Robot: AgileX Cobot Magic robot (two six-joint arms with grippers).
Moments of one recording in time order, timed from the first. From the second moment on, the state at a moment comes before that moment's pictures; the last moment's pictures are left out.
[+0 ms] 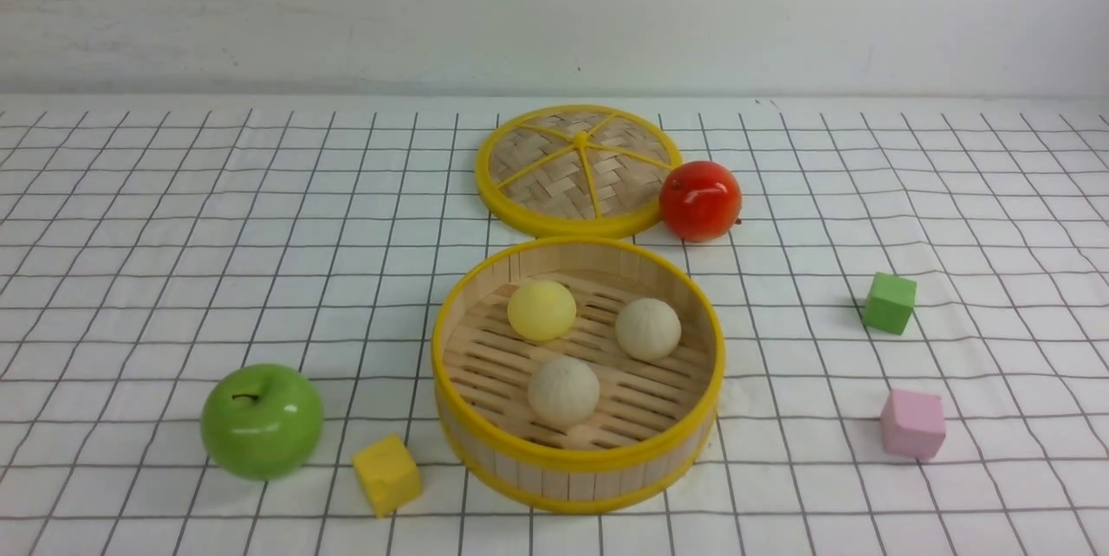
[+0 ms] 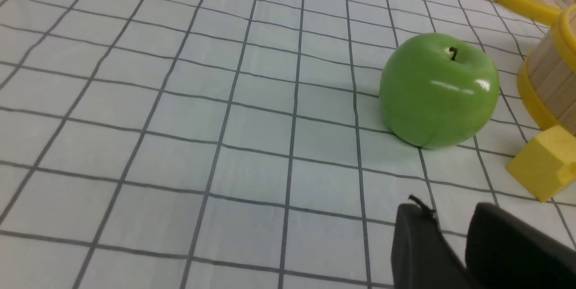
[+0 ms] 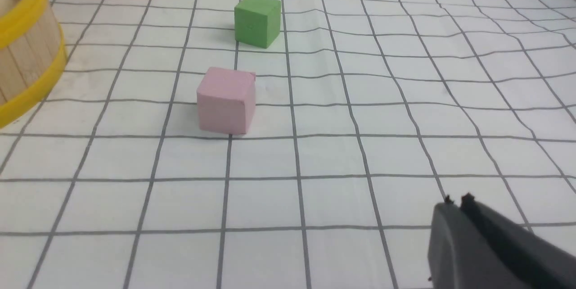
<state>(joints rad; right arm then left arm) -0.06 -0.01 0.02 -0.07 0.39 0.00 0.00 -0.01 0.03 -0.04 0.37 -0.18</state>
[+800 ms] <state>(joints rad) -0.06 -0.01 0.02 -0.07 0.39 0.00 0.00 -0.01 0.03 -0.04 0.38 -0.18</state>
